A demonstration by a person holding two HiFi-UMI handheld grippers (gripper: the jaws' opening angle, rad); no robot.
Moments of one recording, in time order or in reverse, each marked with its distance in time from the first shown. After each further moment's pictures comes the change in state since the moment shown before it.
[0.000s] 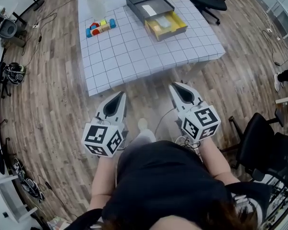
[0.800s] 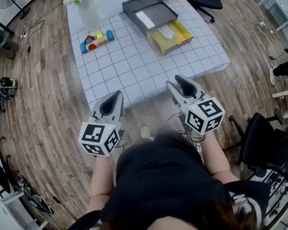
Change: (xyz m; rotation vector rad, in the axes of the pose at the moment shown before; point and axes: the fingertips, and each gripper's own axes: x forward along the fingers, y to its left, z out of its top) left arm 0.082 0.109 0.034 0.030 0.056 -0.068; right arm 0.121 -0.040 0.033 0.029 0.054 -0.040
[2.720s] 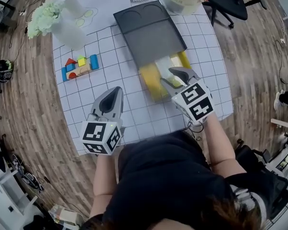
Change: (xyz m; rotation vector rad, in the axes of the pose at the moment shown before) left arm 0.256 0.079 0.055 -0.130 0.122 0.194; right arm 0.218 -0.210 0.026 -0.362 0.515 0.227
